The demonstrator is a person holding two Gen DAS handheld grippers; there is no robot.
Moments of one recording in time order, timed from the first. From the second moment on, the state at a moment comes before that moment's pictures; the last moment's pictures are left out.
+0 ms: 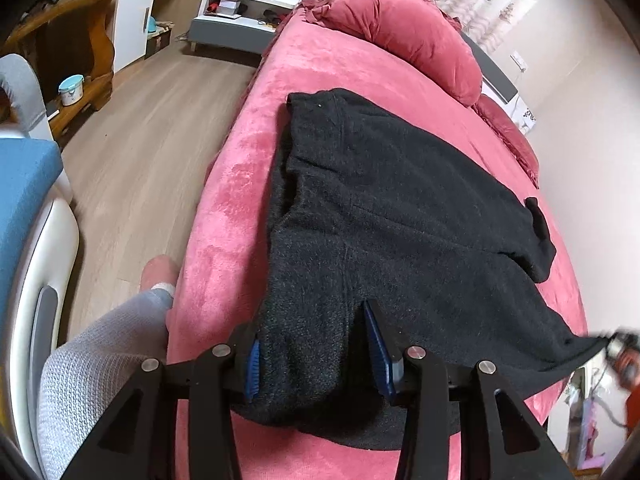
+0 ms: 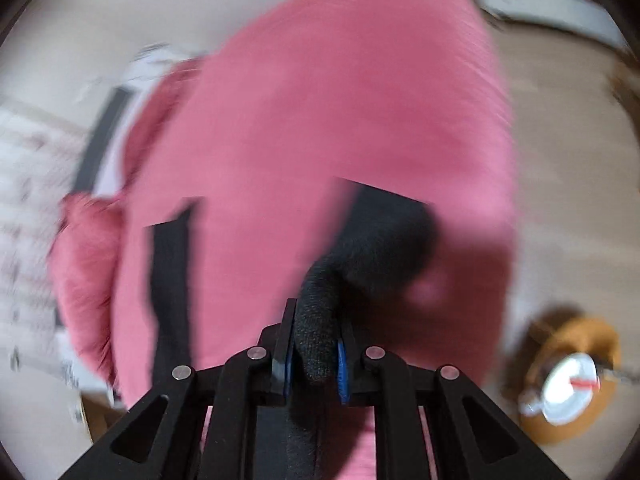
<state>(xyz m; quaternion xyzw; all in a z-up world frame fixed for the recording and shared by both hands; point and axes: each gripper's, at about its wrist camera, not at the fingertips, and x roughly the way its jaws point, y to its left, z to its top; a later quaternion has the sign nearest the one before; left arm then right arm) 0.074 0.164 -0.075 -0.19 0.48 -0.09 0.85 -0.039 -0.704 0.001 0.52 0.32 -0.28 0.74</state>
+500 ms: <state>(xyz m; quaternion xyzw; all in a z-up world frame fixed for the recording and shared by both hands) 0.069 0.171 -0.079 -0.22 0.48 -0.08 0.84 -0.005 -0.666 0.114 0.37 0.29 -0.21 0.86</state>
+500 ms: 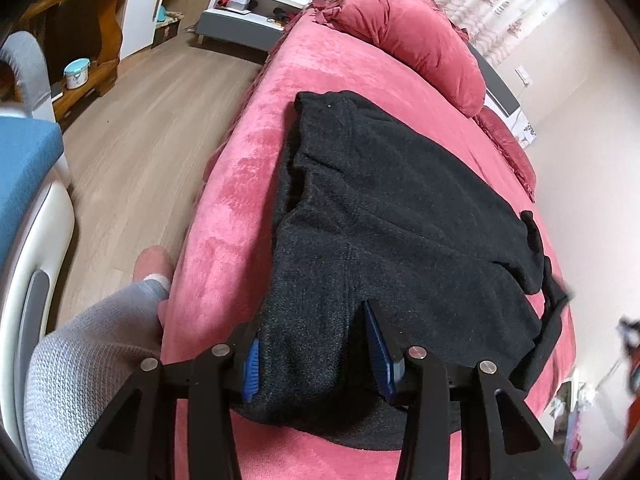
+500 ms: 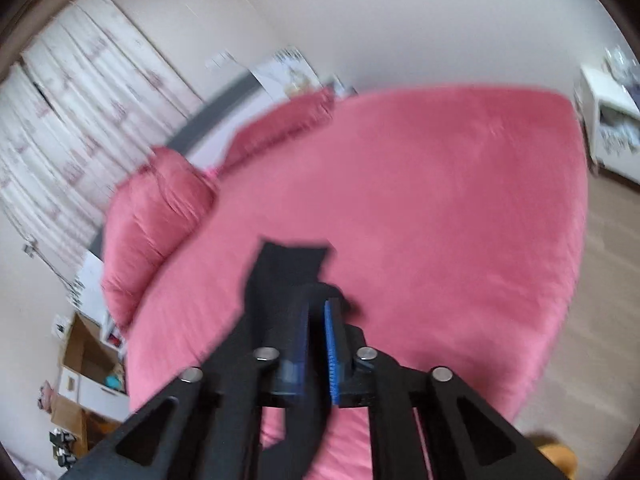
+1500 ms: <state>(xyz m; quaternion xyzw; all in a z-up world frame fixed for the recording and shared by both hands) 0.064 0.158 -0.073 -0.16 0.49 -0.05 0.86 0.117 -0.674 0.078 0.42 0.21 -0.15 0.87</state>
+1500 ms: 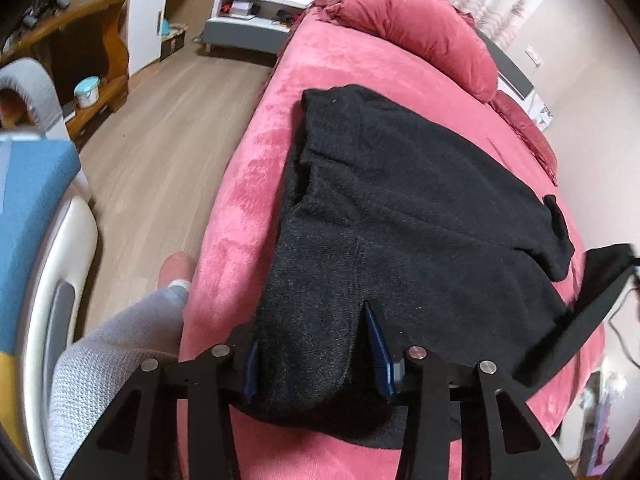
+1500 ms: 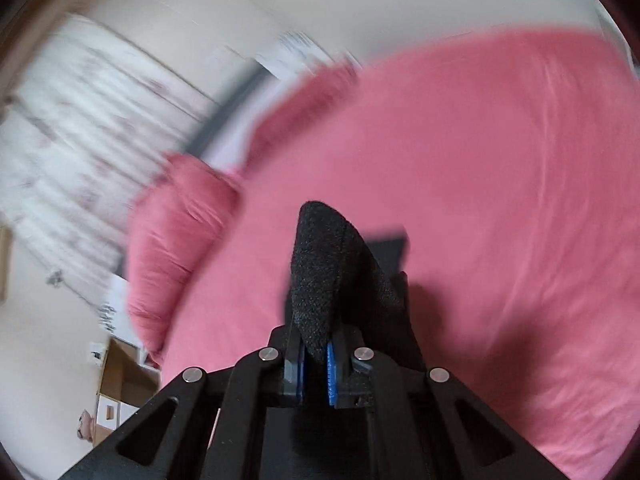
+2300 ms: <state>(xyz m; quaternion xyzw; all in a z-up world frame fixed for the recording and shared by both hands) 0.039 0.182 -0.051 -0.17 0.44 -0.06 0.88 -0.097 -0.700 -0.028 0.34 0.31 -0.46 0.76</state>
